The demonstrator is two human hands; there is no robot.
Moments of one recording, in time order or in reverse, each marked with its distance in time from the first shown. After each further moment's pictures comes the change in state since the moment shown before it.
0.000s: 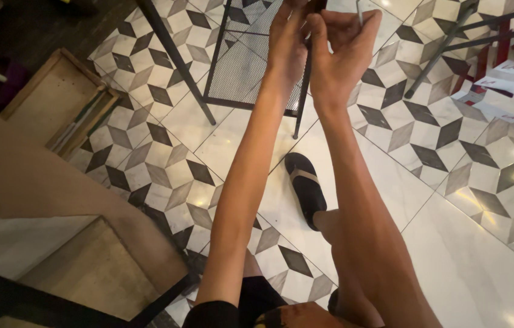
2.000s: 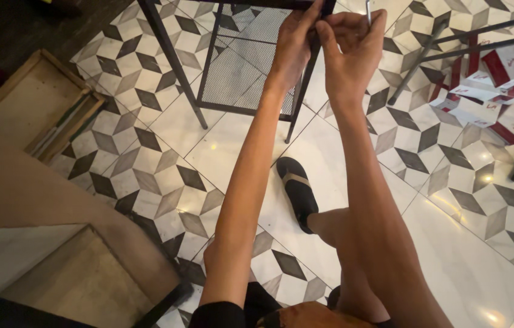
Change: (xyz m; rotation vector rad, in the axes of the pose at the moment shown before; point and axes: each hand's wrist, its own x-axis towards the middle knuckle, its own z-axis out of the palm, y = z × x) left_hand -0.004 0.025 0.021 0.008 -0.139 -0.057; right_hand 0.011 0.019 -0.021 0.004 -0.136 0.012
